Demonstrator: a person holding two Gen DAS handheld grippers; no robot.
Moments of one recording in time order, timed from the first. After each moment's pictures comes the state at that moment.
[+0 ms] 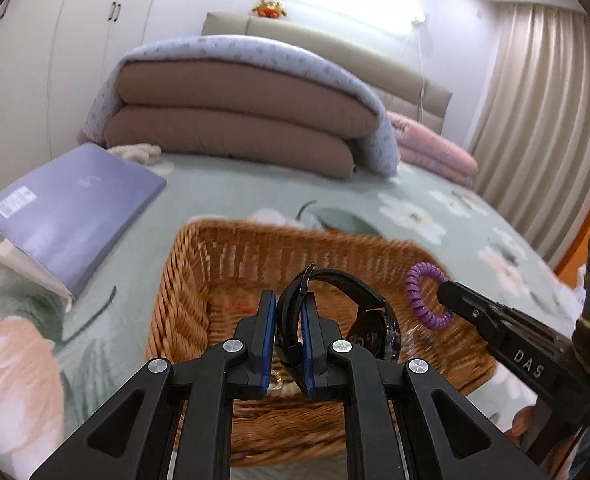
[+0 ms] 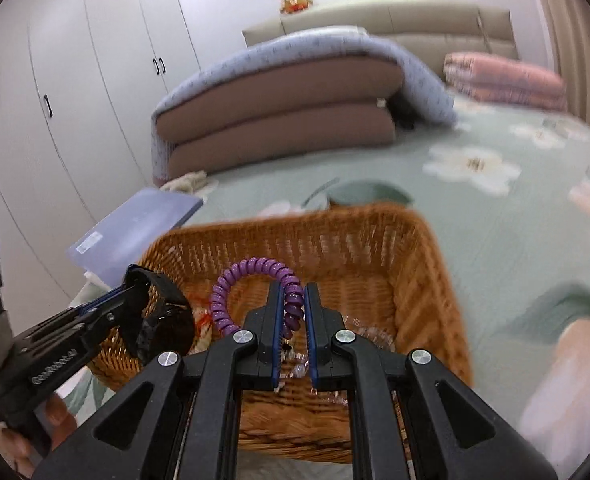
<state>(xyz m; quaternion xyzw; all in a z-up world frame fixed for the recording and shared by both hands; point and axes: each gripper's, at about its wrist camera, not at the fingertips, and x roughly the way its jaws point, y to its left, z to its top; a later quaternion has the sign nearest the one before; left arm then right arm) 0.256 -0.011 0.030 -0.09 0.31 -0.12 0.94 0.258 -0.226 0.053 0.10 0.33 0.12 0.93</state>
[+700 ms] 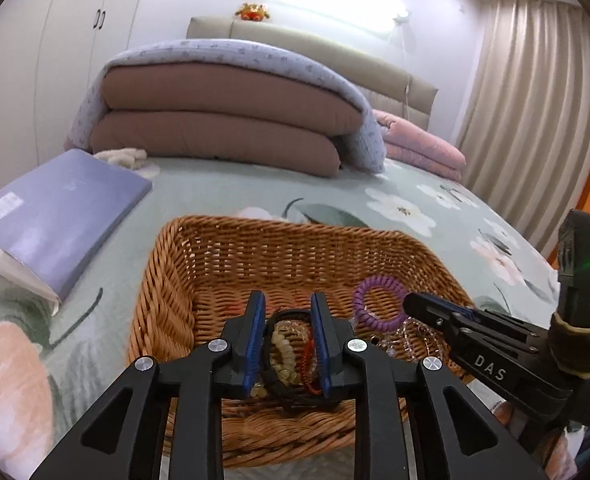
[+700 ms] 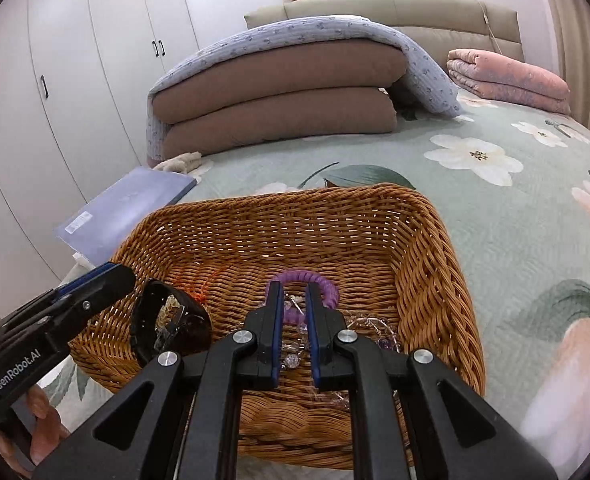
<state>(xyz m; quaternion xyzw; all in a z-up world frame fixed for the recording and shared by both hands) 0.247 -0.018 0.029 -0.08 0.30 -0.14 0.94 0.258 -0.217 0.045 0.07 0.34 0.11 0.93</state>
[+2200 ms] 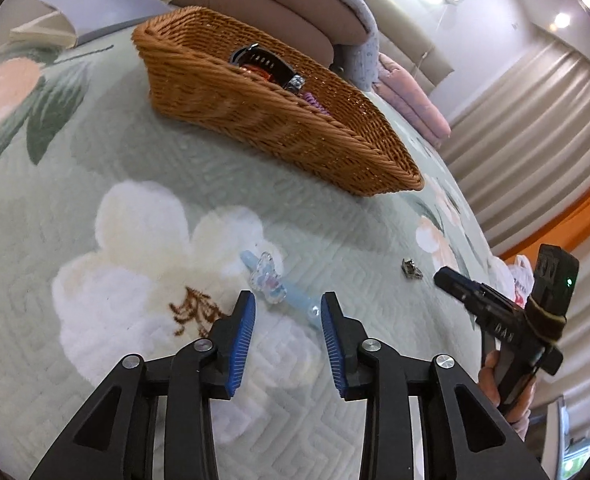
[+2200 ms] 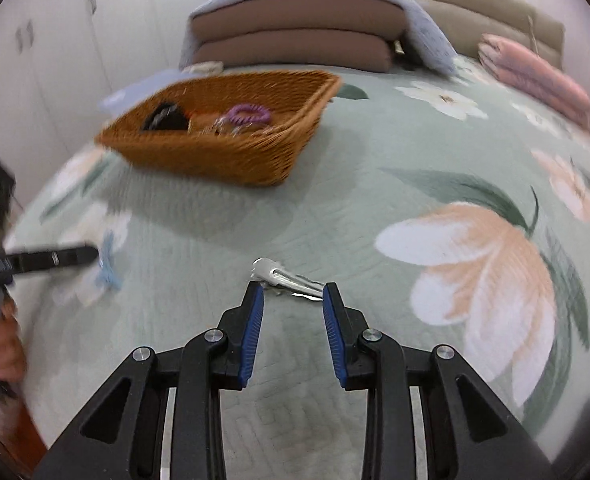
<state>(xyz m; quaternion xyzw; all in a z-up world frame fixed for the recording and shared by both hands) 0.115 -0.041 -0.047 -0.23 0.45 -0.18 0.84 0.126 -0.323 0.013 -0.06 0.42 0.17 0.89</state>
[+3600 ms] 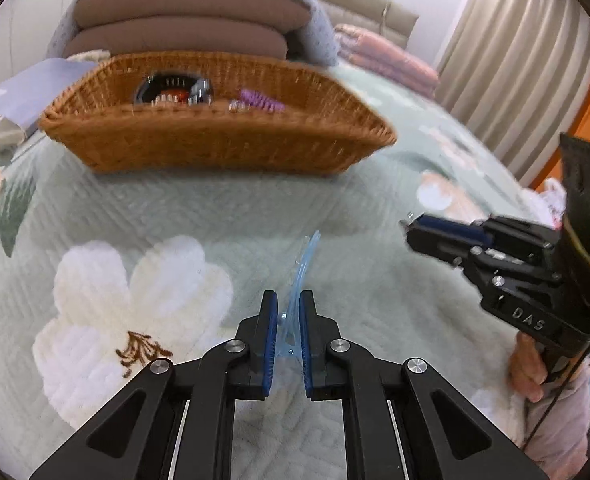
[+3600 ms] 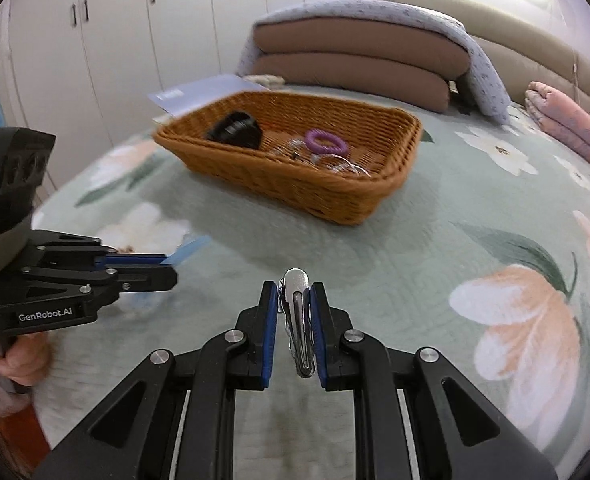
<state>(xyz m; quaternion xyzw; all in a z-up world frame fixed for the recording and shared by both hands) 0.120 -0.097 -0.032 -0.07 0.42 -0.19 0.88 0.122 -0.277 0.027 -0.07 0.37 0.26 0.89</state>
